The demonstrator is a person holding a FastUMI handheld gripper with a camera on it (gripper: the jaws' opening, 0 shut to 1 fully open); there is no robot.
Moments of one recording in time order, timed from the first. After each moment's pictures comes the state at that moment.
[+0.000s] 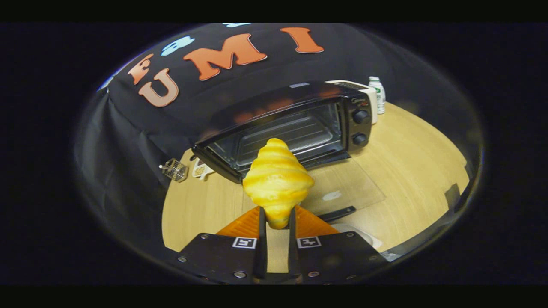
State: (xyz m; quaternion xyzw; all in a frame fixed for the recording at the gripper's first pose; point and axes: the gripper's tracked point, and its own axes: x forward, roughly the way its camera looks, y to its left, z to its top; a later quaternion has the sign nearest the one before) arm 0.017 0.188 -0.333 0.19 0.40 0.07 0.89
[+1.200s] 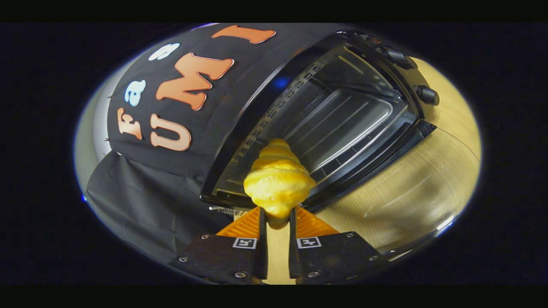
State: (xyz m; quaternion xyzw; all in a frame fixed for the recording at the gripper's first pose) arm 0.121 0.252 -0.349 0.45 0.34 0.15 0.81
